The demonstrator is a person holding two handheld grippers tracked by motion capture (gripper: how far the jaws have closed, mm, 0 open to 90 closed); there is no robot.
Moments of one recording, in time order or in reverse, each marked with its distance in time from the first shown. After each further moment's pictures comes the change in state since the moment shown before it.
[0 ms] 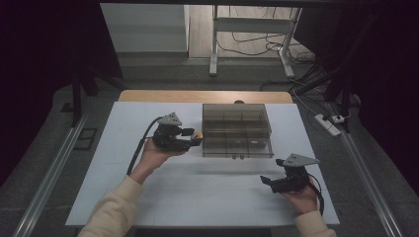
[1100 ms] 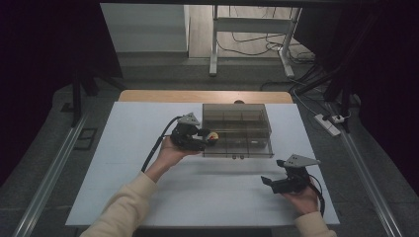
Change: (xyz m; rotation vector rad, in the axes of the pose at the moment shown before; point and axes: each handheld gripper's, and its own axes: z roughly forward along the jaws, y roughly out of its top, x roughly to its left) left arm -0.010 0.017 0.045 0.012 -0.059 0.027; right arm -0.001 -0.003 -0.002 0.002 -0.002 0.012
